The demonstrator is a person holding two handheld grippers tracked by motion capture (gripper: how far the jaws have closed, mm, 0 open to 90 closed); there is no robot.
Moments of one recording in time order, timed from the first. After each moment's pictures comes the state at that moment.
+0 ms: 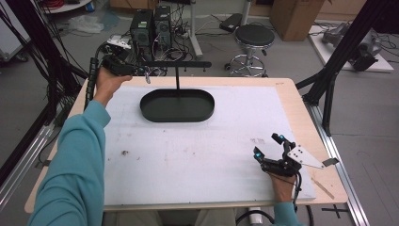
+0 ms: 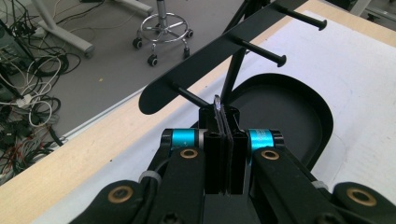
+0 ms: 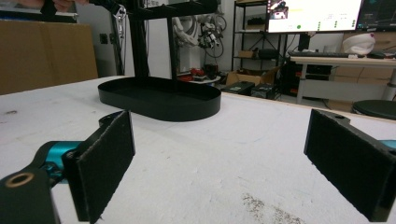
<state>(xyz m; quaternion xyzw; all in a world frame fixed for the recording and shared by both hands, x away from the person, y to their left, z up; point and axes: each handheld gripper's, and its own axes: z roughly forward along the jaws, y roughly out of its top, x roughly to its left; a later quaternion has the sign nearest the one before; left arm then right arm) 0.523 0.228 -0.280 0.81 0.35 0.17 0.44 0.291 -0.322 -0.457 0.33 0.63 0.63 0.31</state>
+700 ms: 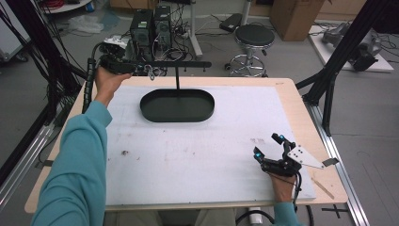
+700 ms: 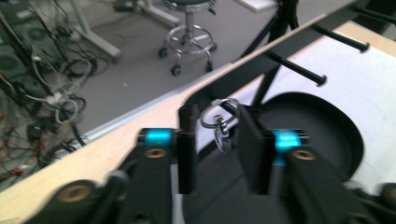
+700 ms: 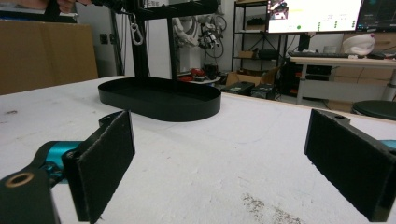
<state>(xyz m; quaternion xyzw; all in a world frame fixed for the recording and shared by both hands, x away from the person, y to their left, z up) 0.524 0.237 -0.283 0.77 0.39 0.22 0.46 0.291 -0.322 -0.457 0.33 0.63 0.63 0.31</state>
